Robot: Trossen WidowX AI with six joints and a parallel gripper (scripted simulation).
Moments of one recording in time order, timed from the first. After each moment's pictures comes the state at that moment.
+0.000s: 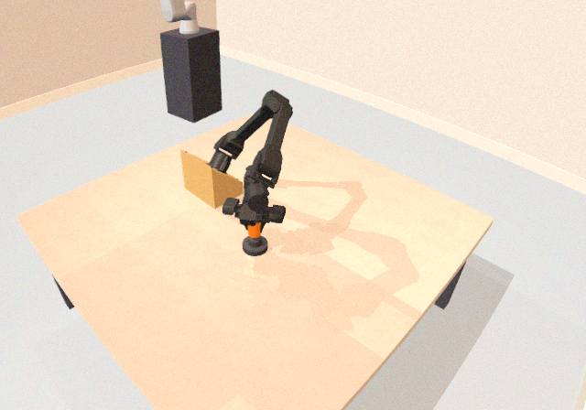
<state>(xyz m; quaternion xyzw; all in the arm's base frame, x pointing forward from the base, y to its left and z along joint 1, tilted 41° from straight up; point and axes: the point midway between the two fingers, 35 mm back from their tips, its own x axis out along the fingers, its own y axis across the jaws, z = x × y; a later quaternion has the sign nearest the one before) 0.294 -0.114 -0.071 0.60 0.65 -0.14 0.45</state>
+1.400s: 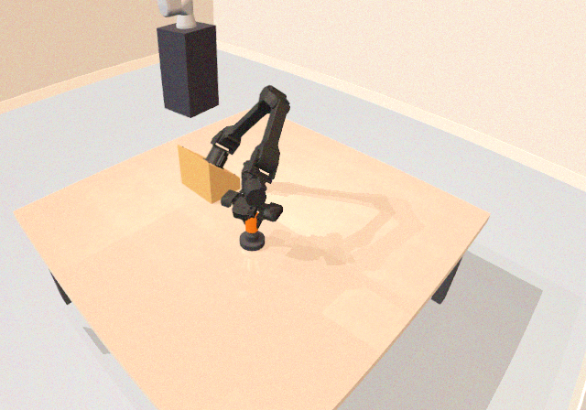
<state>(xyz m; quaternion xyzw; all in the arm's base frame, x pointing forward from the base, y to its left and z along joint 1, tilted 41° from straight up) 0.296 -0.114 -0.071 0.64 0.63 -0.21 0.39</state>
